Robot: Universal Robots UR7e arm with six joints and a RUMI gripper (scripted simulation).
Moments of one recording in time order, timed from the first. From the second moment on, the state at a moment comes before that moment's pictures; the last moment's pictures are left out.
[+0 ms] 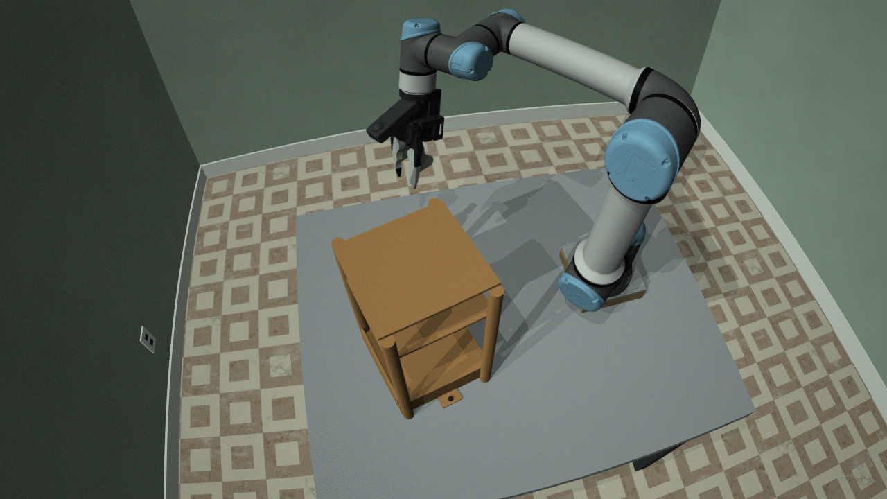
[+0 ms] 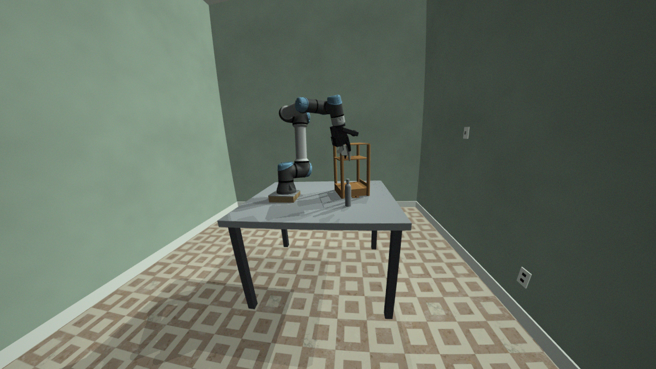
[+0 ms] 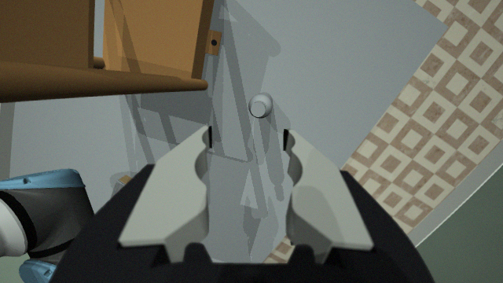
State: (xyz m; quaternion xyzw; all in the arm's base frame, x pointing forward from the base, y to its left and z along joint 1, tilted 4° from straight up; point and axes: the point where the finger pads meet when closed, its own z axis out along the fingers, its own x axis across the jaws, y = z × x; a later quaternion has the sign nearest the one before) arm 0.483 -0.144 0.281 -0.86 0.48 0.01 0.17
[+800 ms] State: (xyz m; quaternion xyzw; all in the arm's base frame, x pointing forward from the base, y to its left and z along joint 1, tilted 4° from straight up) arm 0.484 -0.142 0.273 -0.87 0.33 0.02 0.37
